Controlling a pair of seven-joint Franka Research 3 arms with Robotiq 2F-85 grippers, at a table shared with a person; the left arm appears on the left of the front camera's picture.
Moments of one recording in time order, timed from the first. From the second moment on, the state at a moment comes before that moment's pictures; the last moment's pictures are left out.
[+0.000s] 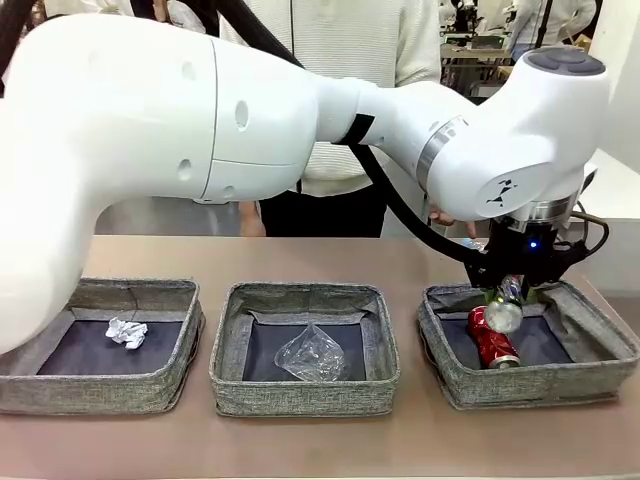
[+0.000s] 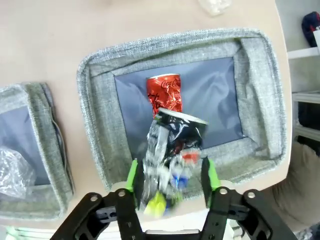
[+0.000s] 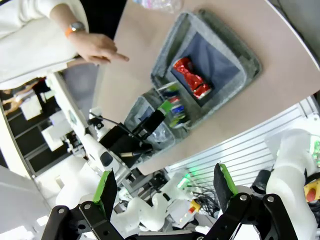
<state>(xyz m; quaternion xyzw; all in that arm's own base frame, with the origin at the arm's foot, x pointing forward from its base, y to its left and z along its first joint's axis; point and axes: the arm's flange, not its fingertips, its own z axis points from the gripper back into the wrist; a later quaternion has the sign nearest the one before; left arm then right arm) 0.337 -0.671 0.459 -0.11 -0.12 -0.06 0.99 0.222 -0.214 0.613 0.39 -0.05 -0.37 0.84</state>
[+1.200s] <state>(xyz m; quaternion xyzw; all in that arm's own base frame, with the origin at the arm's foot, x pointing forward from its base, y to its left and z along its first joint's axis) 0.403 -0.467 0.541 -0.19 0.02 -0.17 0.97 0.275 -0.188 0.597 0.39 0.02 -0.33 0.86</state>
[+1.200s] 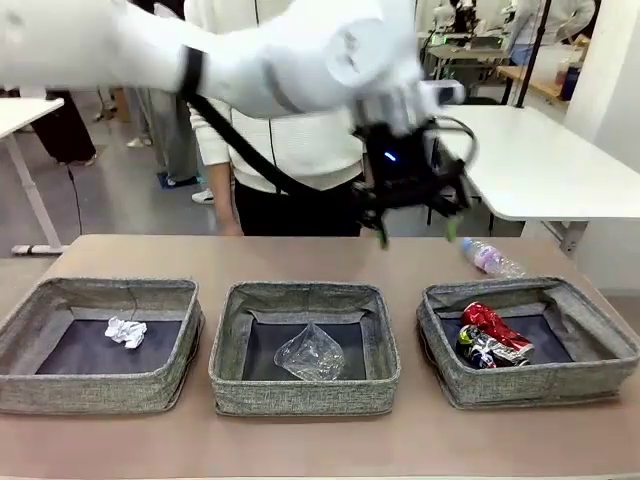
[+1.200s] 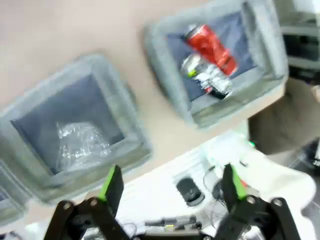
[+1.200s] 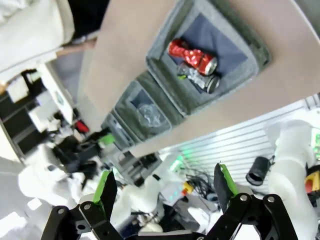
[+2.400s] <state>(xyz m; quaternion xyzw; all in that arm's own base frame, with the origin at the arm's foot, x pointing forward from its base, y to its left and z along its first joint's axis) 0.274 0.052 0.509 -0.53 0.03 0.29 0.80 0.408 -0.109 0.546 0.51 0.32 -0.15 0.79</state>
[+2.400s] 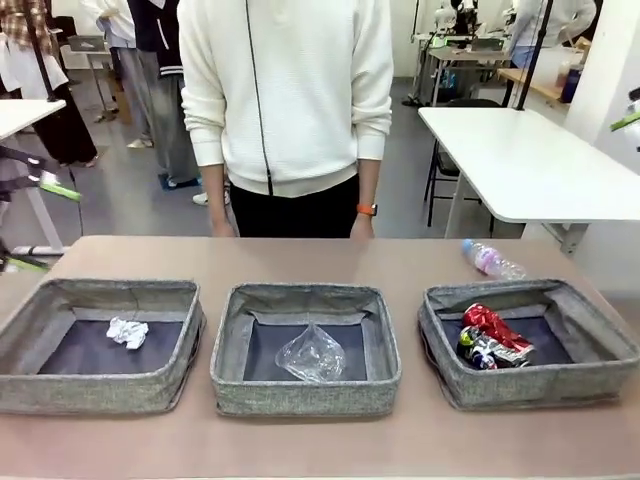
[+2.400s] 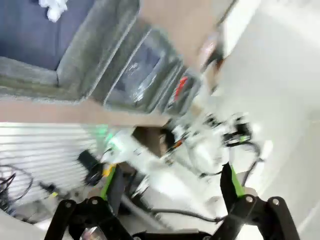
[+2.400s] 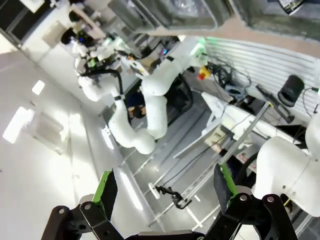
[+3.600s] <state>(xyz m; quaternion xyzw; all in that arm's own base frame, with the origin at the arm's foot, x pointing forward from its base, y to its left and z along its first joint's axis) 0.275 0.049 0.507 -0.53 0.04 0.30 0.80 0.409 -0.111 0.534 0.50 0.34 -0.16 0.78</state>
